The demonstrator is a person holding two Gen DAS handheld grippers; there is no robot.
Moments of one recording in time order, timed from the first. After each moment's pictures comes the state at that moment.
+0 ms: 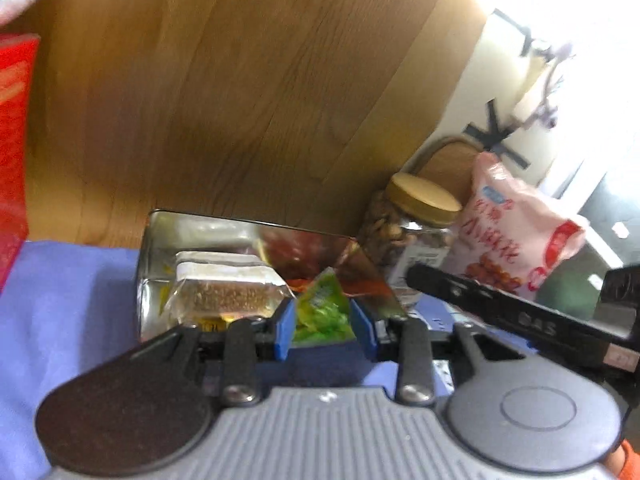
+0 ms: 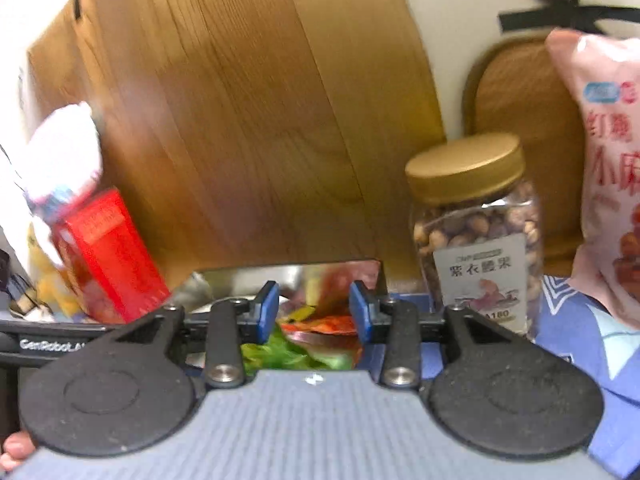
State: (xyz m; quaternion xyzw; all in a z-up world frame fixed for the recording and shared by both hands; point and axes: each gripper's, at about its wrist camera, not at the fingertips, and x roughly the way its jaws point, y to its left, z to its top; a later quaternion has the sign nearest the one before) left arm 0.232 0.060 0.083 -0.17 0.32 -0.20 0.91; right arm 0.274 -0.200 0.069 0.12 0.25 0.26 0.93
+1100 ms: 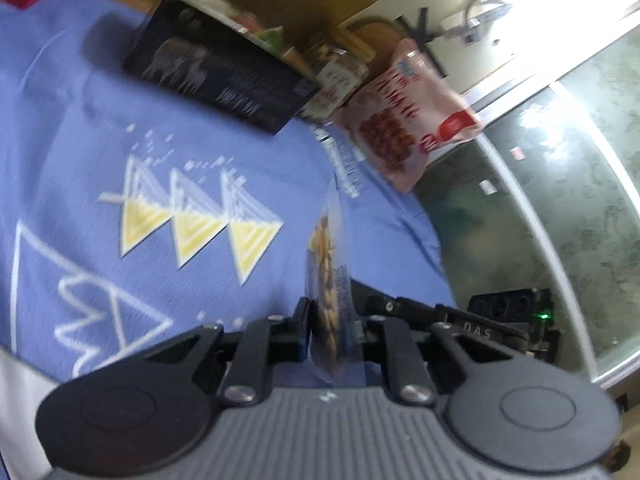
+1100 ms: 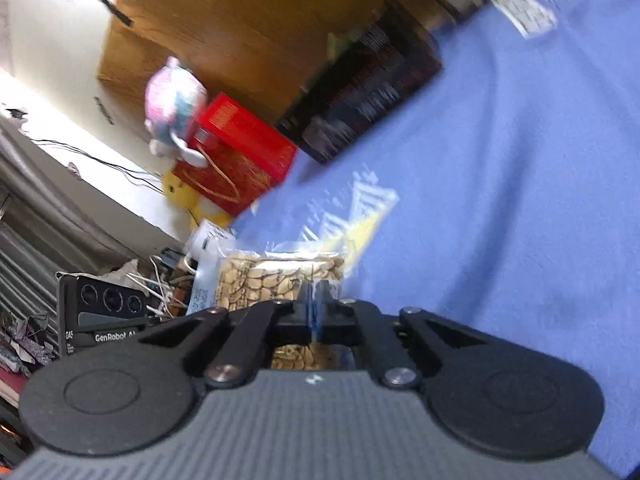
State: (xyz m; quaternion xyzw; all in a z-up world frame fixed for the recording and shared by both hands) left arm 0.065 0.072 0.009 -0.29 0.42 -0.33 0.80; right arm 0.080 -0.241 -0.022 0.34 0.37 0.36 0.78
